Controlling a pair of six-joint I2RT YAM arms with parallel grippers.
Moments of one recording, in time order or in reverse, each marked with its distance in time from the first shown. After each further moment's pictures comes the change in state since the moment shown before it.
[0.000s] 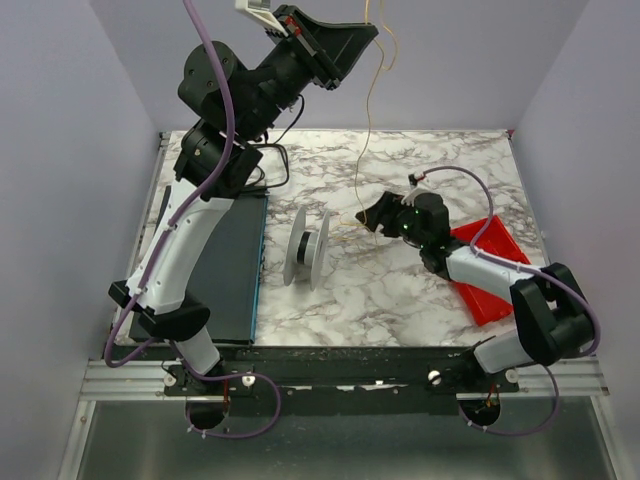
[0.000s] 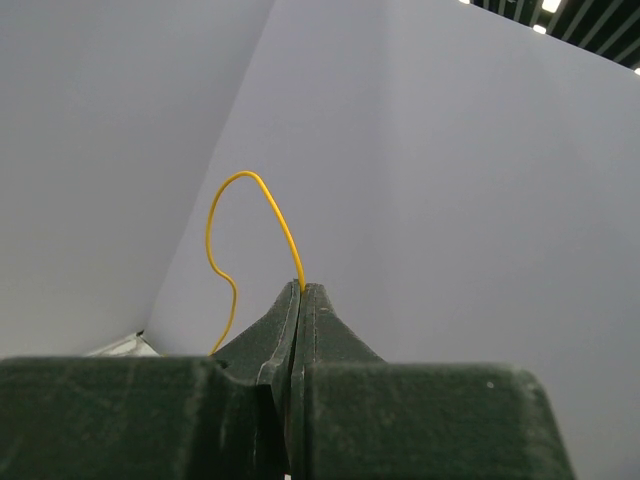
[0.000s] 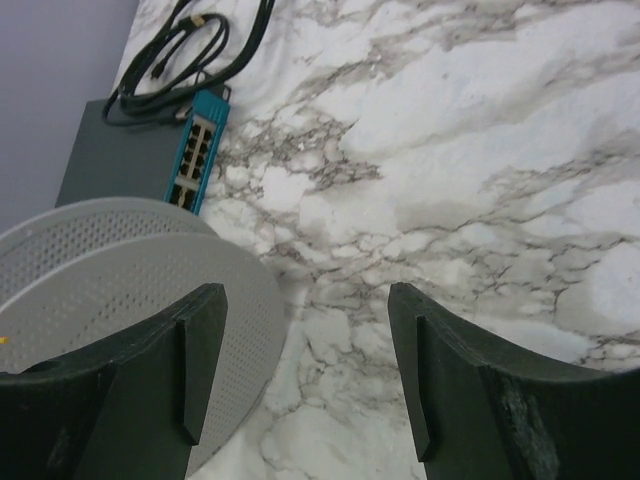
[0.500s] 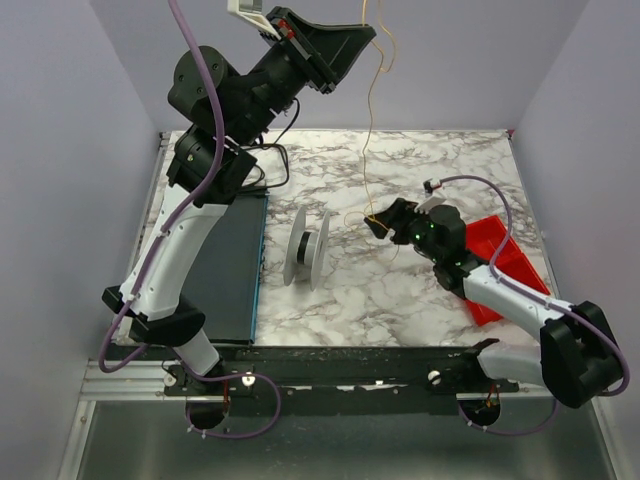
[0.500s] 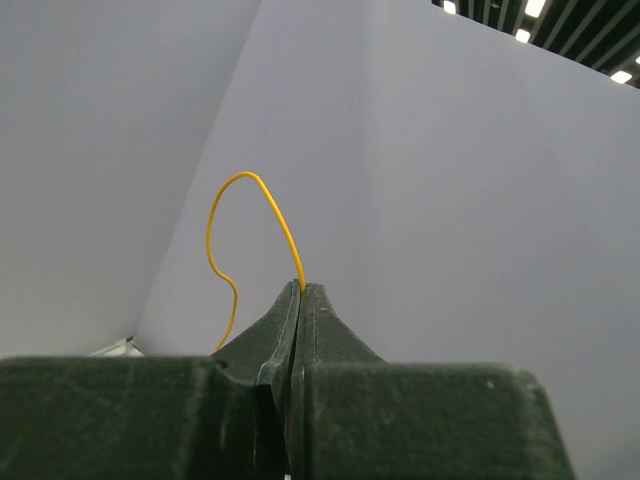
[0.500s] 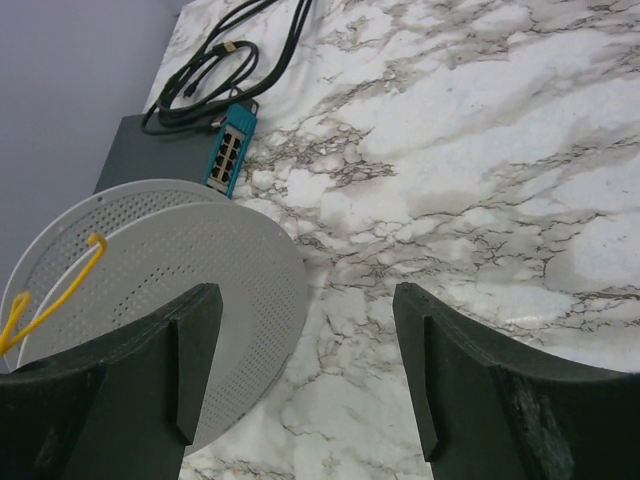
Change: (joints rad) left arm -0.006 -0.035 -0.031 0.009 0.003 -0.005; right arm 0.028 -0.237 -0.129 -0.042 0.046 0.003
